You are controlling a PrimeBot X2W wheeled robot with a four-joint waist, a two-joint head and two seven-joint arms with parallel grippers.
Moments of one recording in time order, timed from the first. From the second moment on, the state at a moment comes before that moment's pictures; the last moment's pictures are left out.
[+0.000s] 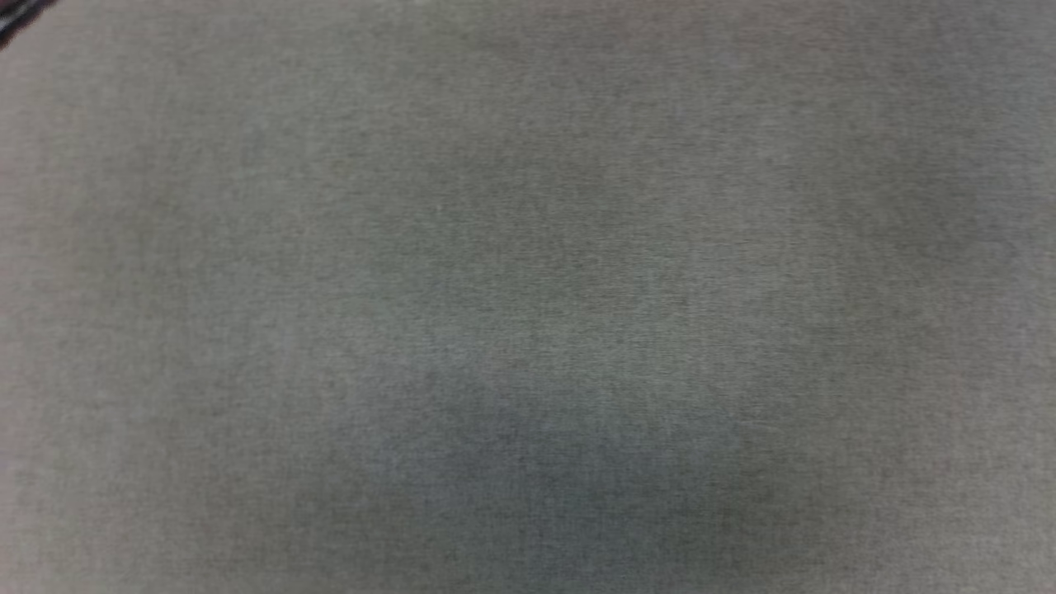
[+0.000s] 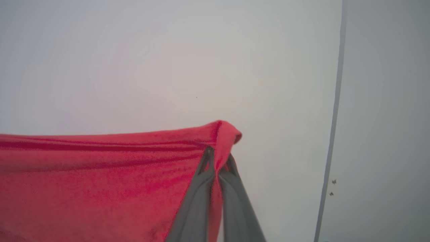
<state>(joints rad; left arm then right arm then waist) -1.67 0.47 -0.68 0.73 -1.43 -0.13 -0.20 -1.65 -0.41 0.13 1.01 0.49 0.13 -0.02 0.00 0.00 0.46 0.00</state>
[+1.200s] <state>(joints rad) -0.28 0.76 -0.73 -0.17 -1.41 -0.13 -0.26 -0.16 -0.76 0.15 0.12 1.05 0.13 0.14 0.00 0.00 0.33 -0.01</state>
